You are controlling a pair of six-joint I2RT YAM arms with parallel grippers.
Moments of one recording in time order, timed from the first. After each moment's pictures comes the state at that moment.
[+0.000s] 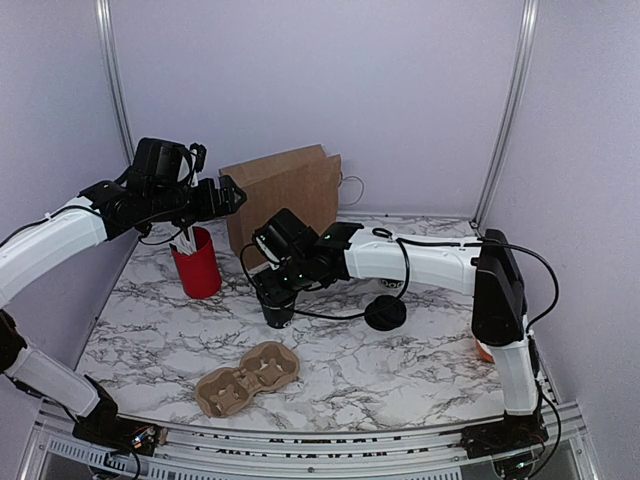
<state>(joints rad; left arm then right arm) -0.56 1.39 1.33 -0.44 -0.04 -0.51 1.05 2.18 1.92 -0.62 0.22 0.28</state>
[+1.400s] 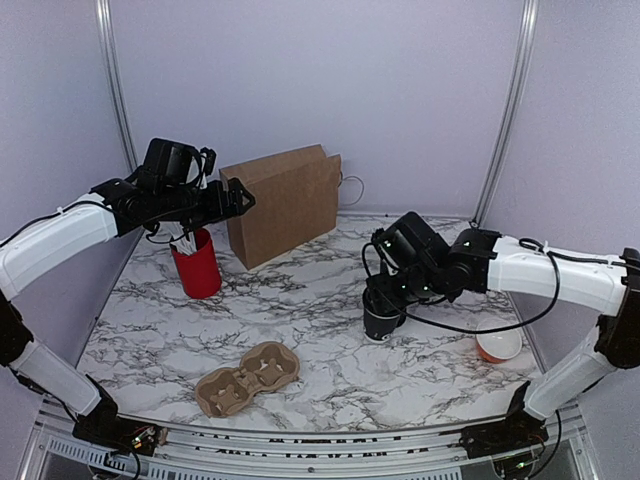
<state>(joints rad) -0.56 1.45 1.35 -0.44 0.02 -0.53 0.92 1.46 1.18 -0.69 0.33 0.44</state>
